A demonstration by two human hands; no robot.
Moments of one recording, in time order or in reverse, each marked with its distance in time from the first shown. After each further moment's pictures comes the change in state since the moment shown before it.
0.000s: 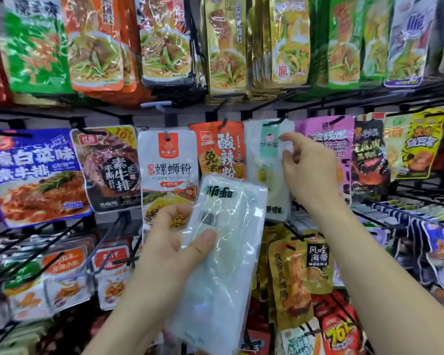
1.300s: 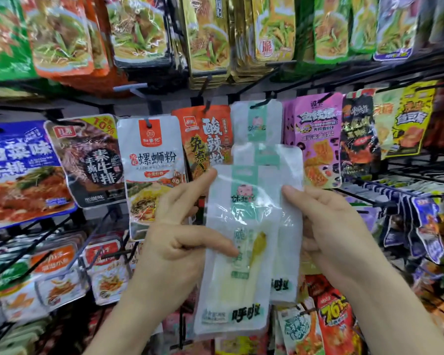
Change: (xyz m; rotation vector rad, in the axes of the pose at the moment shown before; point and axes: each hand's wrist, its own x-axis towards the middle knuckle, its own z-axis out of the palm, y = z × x) left_hand 0.029 -0.002 0.008 0.478 -0.102 0.392; right_hand -0.099 -0.017 -0.059 1.209 -0.431 0.665
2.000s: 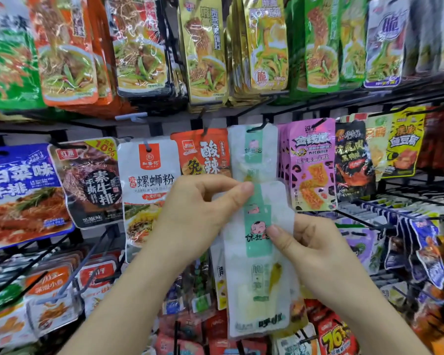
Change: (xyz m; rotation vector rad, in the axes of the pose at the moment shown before) left_hand 0.037 0.044 0.017 -0.080 -0.047 -0.024; right_hand 0.004 0.007 -0.006 -0.427 -0.099 -0.229
